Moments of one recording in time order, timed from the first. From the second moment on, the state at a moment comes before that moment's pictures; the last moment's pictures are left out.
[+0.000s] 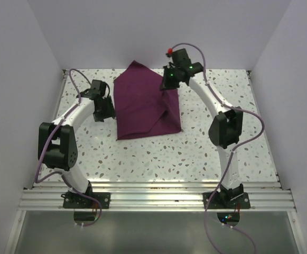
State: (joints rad) left arm -0.16 1.72 1.30 -0.68 -0.06 -0.42; right arm 0.37 2.21 2.22 -0.85 -0.19 0.39
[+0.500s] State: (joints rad) left arm -0.08 1.69 1.15 -0.68 -0.05 -0.50; right arm 0.66 2.35 2.40 -0.79 -0.28 0.53
